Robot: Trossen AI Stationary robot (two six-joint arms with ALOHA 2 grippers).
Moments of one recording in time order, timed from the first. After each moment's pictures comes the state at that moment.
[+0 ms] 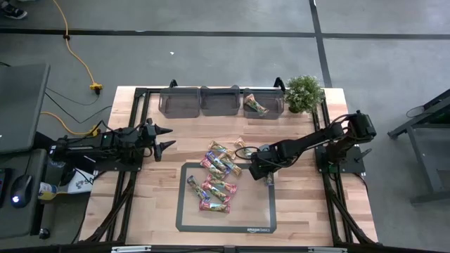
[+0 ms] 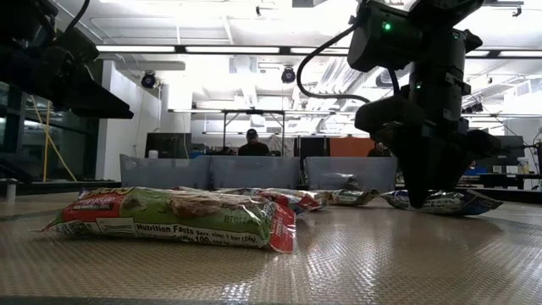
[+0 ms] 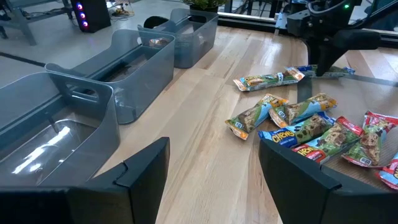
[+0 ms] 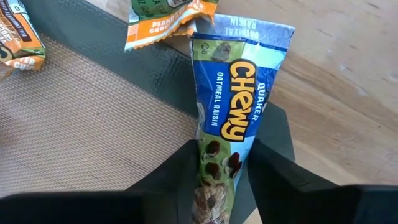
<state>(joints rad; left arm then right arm) 0.03 0.02 0.15 -0.42 -0.32 -0.11 0.16 1.69 0.87 -0.54 -0.07 1.29</state>
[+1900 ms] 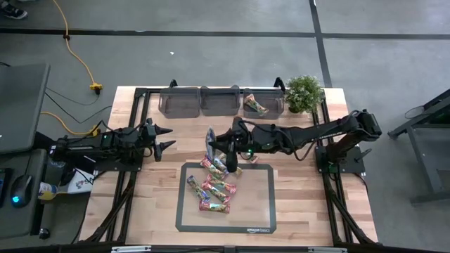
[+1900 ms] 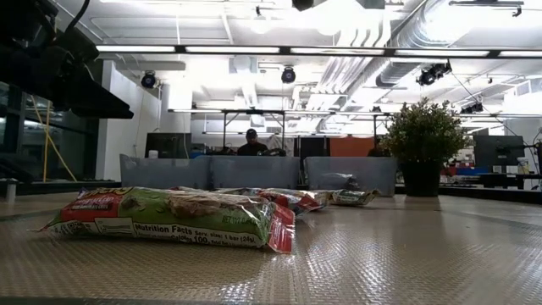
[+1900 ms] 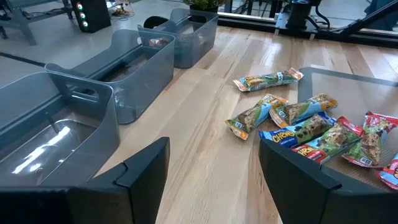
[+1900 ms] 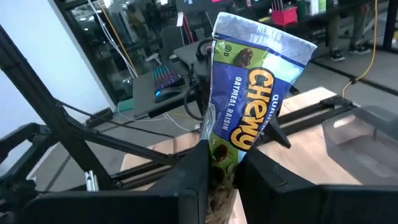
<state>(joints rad) 0.03 0.02 0.15 -0.42 -0.32 -0.11 0.16 1.60 1.30 0.20 0.24 0.35</state>
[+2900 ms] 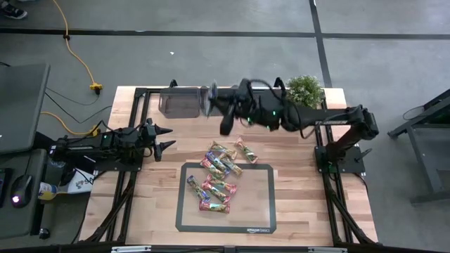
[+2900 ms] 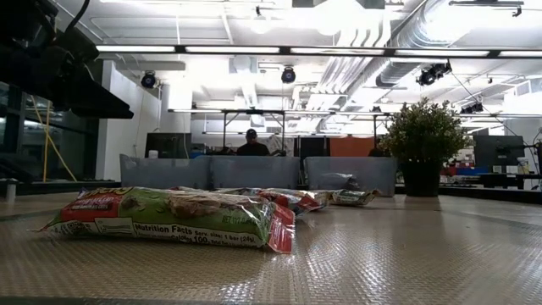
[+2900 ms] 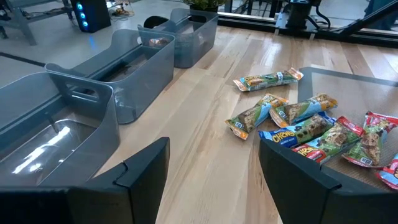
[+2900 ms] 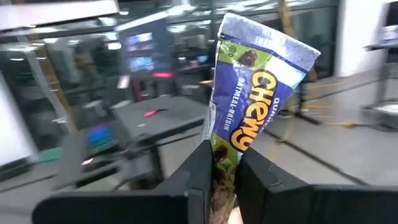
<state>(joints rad) 0.03 0.02 0.15 -0.42 -0.32 -0.11 0.00 1.62 1.64 0.05 0.39 0.15</state>
